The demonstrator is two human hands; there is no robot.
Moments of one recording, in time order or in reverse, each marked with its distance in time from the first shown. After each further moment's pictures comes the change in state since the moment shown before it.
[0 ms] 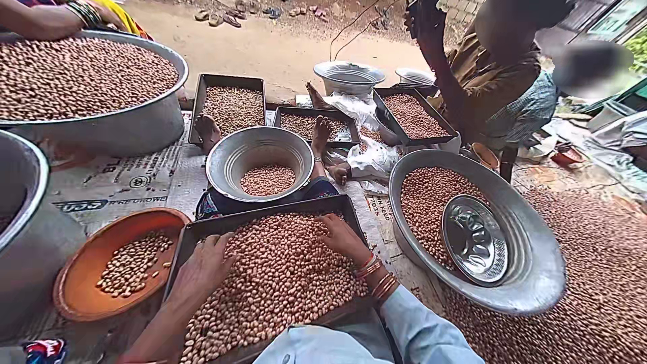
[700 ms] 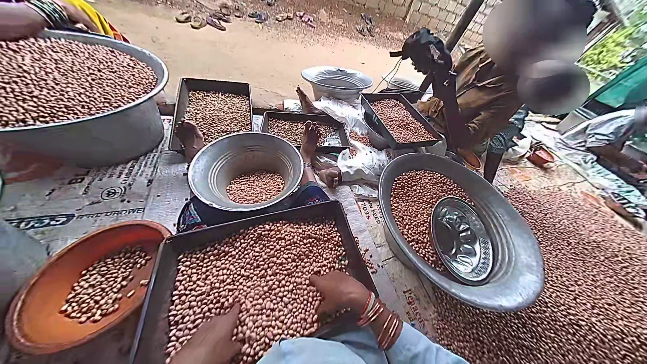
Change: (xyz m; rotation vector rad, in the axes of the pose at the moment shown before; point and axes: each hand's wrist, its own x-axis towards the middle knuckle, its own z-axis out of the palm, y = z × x) left_hand -0.067 0.037 0.023 0.030 -0.714 -0.059; right_hand -0.068 -0.023 0.029 -0.162 -0.540 0.067
